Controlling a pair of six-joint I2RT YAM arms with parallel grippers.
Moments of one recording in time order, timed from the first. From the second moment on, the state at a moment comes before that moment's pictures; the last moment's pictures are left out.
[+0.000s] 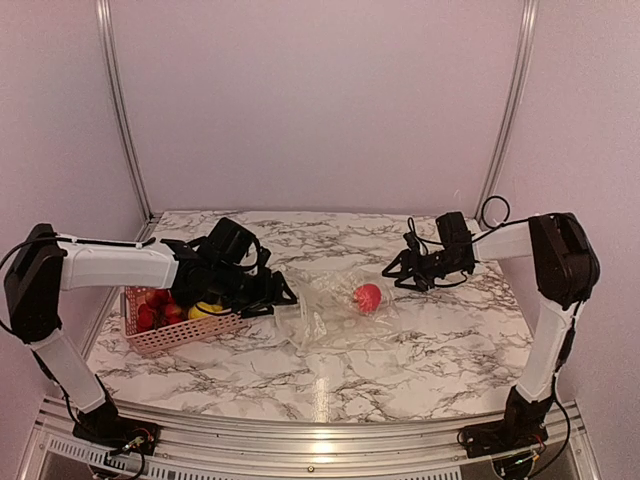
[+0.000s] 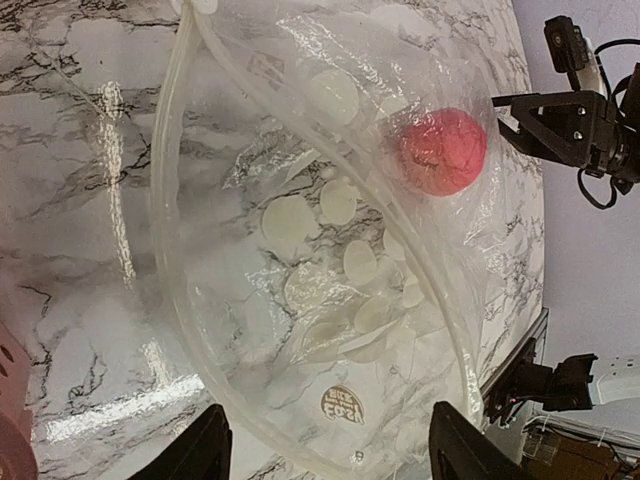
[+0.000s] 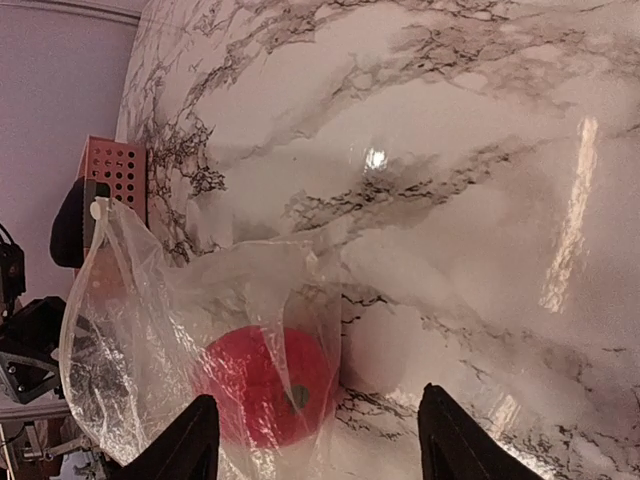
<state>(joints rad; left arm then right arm) -0.74 1.66 1.06 -0.26 0.31 -0.83 0.20 1.90 1.14 -0.20 -0.78 0.39</state>
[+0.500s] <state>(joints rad) -0.77 1.89 1.22 -0.24 0.31 -0.83 0.22 2.01 1.20 -0.22 -0.79 0.35</state>
